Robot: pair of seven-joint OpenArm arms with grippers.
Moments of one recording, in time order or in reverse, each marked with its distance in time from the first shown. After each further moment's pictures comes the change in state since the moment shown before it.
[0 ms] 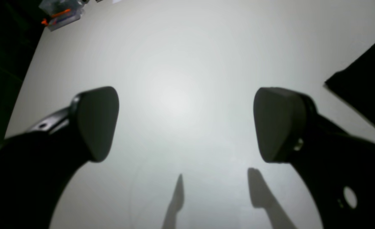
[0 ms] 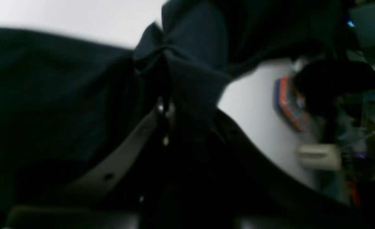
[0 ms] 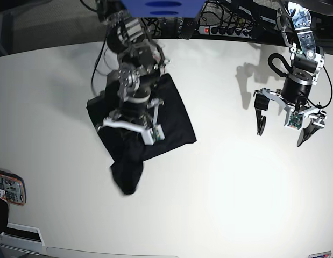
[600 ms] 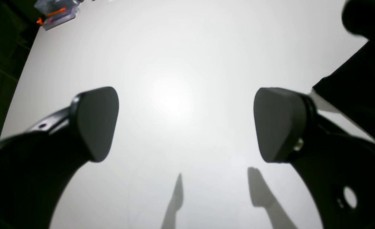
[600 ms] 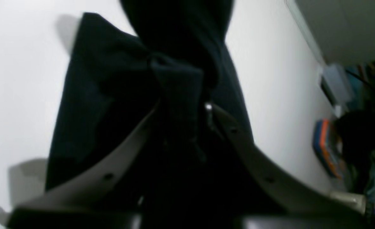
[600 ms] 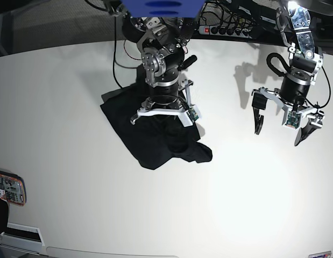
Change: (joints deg) left arm 0.2 0.0 0.8 0.0 0.0 0.0 0.0; right arm -0.7 0.5 -13.4 -0.2 1.6 0.0 -0.2
